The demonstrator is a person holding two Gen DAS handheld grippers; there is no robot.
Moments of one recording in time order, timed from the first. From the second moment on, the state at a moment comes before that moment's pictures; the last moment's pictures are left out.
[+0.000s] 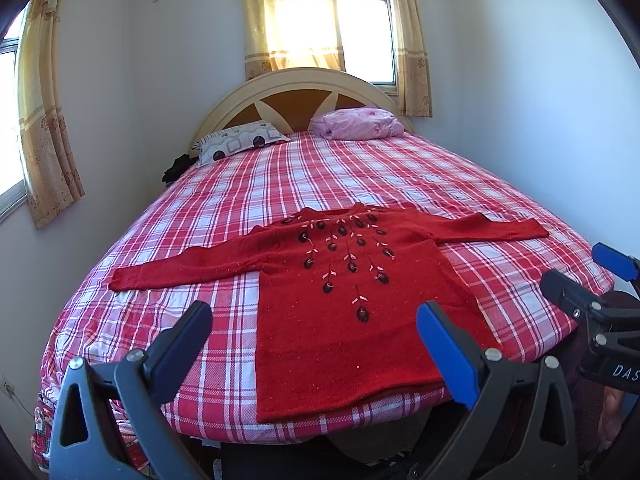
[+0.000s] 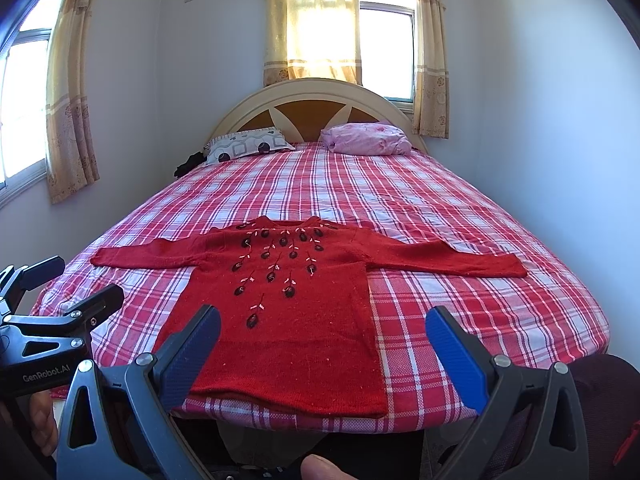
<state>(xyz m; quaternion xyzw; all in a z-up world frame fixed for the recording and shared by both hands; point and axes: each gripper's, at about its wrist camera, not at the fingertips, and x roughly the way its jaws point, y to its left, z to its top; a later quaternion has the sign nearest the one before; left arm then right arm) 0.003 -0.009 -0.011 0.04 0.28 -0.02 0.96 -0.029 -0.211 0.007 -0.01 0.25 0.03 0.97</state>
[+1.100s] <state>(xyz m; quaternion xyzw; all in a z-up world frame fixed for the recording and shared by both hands) 0.035 -0.010 -0.050 0.04 0.32 -0.03 0.95 0.008 -0.234 -0.040 0.00 0.28 0.03 0.96</state>
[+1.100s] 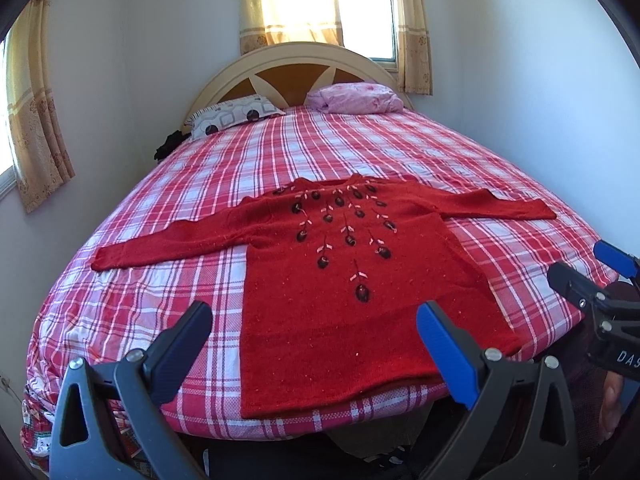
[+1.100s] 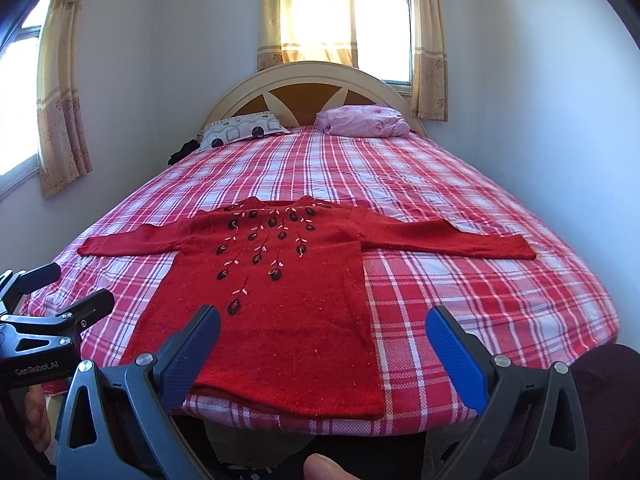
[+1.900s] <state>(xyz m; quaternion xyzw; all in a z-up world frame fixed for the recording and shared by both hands) 0.225 0.025 -0.127 0.06 0.38 0.05 0.92 0.164 -0.501 -0.130 0.18 0.37 -0.14 0.90</state>
